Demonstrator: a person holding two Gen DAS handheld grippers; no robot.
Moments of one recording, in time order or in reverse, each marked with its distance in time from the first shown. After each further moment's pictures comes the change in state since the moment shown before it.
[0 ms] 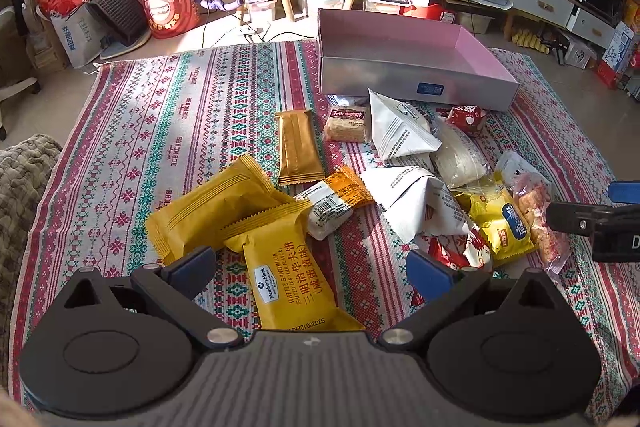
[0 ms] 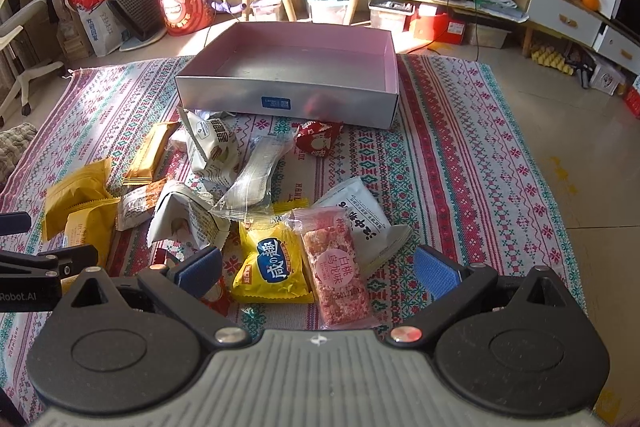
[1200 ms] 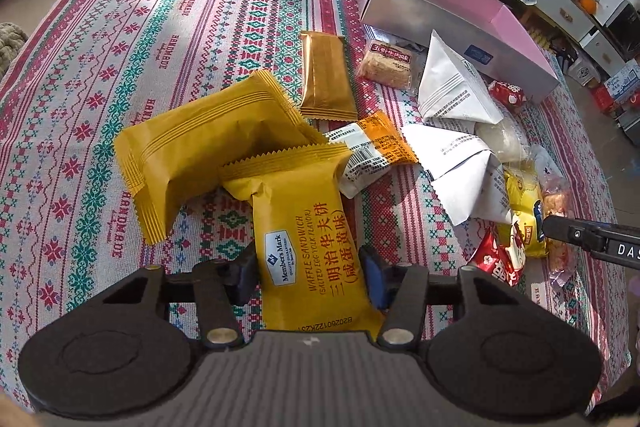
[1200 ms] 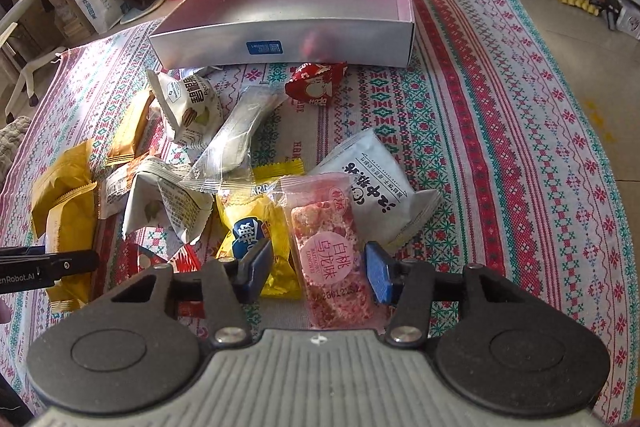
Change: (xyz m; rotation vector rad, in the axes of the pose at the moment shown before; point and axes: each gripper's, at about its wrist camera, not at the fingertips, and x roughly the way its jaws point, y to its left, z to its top) left arm 0.055 0.045 -0.005 -0.196 0.195 -0.136; right arm 0.051 -0.012 0.002 0.060 0.168 0.088
